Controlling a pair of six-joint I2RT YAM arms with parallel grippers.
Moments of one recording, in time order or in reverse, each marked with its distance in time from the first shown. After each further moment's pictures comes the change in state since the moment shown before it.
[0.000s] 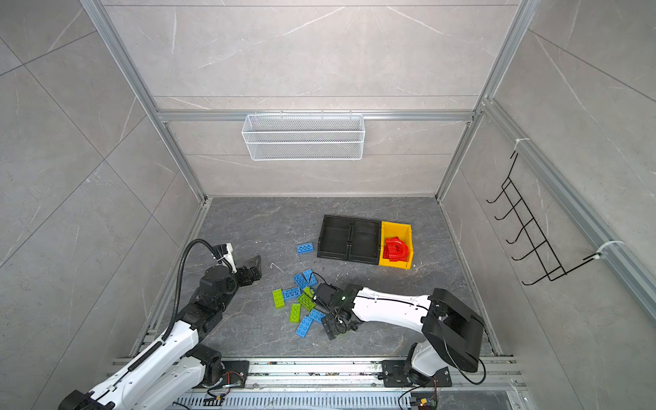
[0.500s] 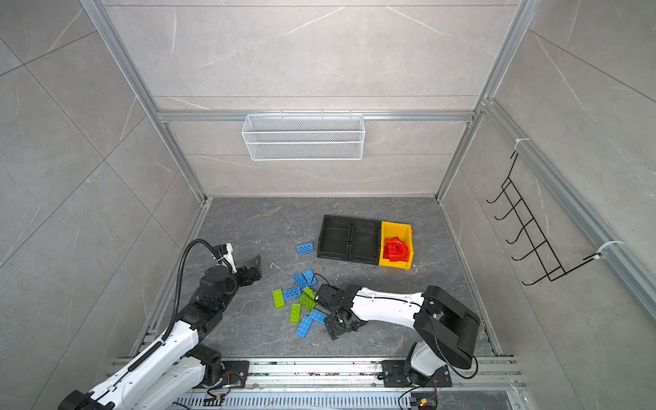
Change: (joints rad) left arm 0.000 -0.002 0.000 0.000 0.000 0.000; right arm -0.064 0.021 -0.036 0.029 -0.013 0.022
